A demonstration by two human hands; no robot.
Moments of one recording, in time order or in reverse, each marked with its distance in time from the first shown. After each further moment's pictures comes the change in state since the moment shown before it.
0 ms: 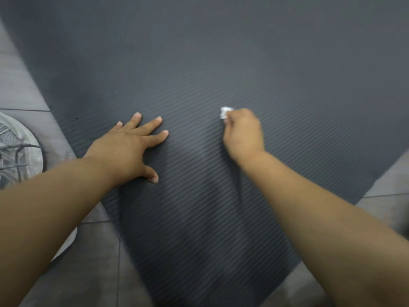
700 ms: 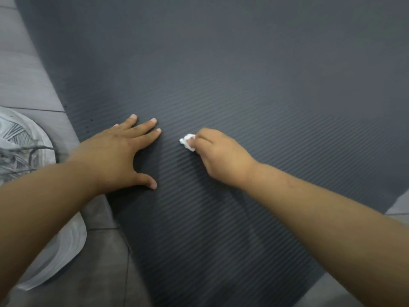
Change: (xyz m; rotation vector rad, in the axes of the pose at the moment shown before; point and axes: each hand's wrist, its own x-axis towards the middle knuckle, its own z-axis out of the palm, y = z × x) left_hand -0.022 -0.028 -0.005 -0.068 0.080 0.002; right_hand -0.013 -0.036 0.019 0.119 -0.248 -0.773
